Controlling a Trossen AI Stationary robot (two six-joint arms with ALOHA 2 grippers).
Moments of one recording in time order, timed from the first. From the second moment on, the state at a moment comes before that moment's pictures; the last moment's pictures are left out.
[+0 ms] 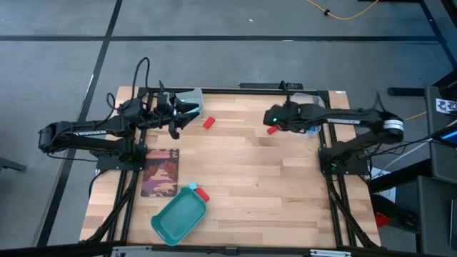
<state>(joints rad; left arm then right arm) 0.23 0.80 0.60 0.41 -0.02 -0.34 -0.27 1.39 0.96 -0.84 0.38 1.47</state>
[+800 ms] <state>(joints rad) 0.23 0.80 0.60 0.41 -0.02 -0.36 -0.20 1.79 0.95 -0.74 0.52 2.04</state>
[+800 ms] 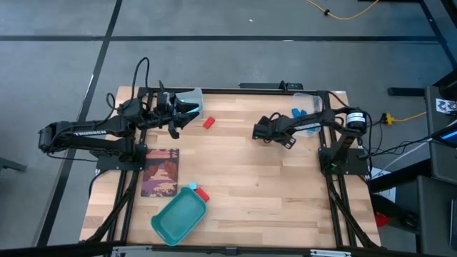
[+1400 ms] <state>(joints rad) 0.23 0.80 0.60 0.41 -0.01 -0.37 -0.22 1.86 0.95 -0.77 0.51 2.04</state>
